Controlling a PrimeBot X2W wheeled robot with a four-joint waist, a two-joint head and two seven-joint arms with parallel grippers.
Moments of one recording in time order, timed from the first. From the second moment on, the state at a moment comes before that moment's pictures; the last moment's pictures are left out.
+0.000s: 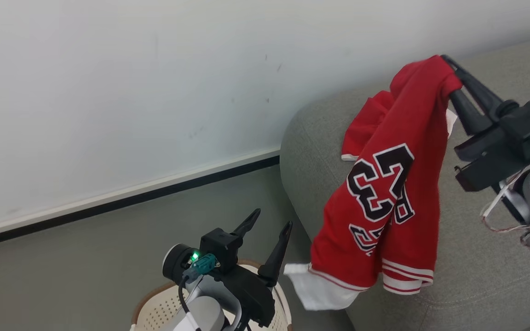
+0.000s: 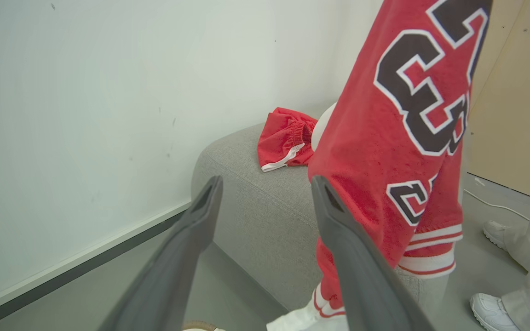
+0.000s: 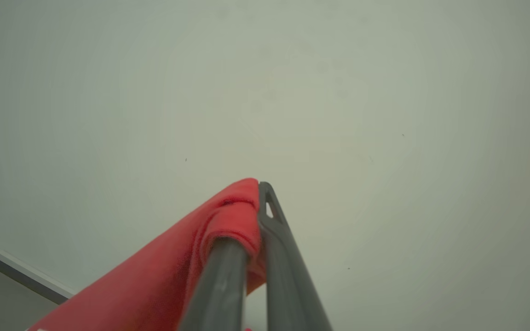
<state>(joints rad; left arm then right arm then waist) -0.46 0.06 -0.75 0.55 -0.61 0.02 -0.25 -0.67 -0.46 0.42 0.21 0.09 0.12 -0.17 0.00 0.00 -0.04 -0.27</state>
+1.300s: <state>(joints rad) -0.66 0.14 -0.76 0.22 -0.43 0.08 -0.24 -1.25 -0.68 0.16 0.63 0.21 0.11 0.00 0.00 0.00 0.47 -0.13</state>
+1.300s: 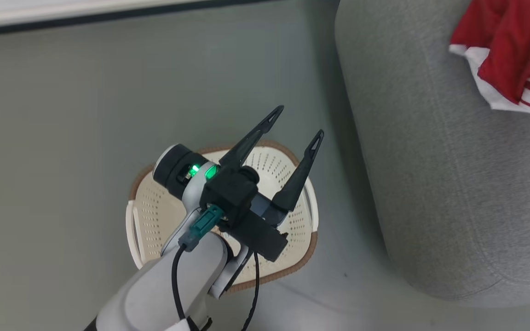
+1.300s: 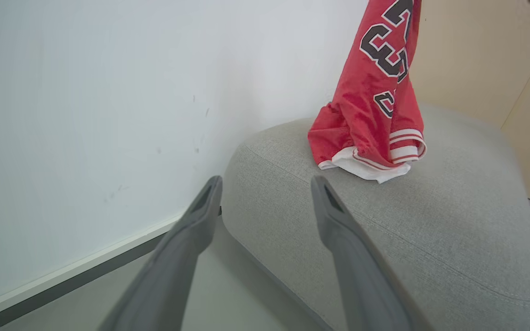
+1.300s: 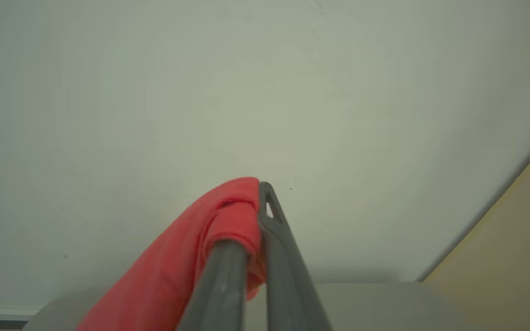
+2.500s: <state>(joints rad) -0.71 0.17 -0.76 0.26 -0.38 0.08 -0.23 -1.08 -0.52 0.19 0.95 0.24 0.08 -0.23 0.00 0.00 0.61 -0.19</state>
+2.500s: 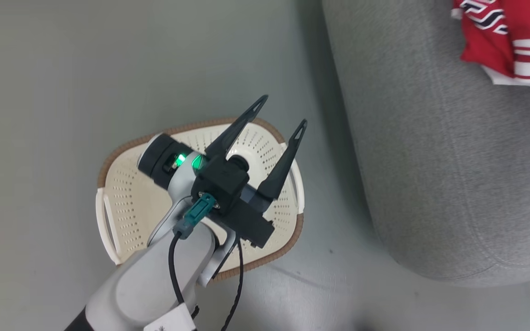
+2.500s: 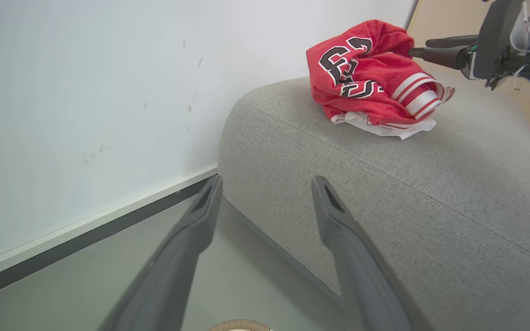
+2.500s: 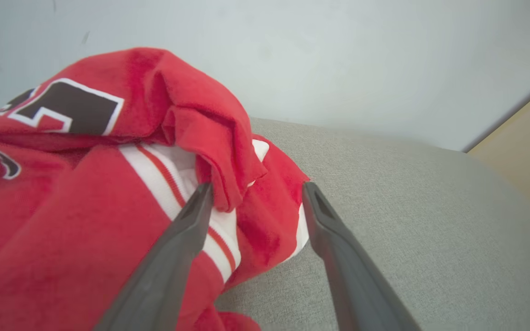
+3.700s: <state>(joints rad) -0.32 0.20 -0.46 0.45 -0.52 0.12 -0.25 -0.57 -0.26 0.21 0.77 0.27 0.05 -0.25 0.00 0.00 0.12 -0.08</state>
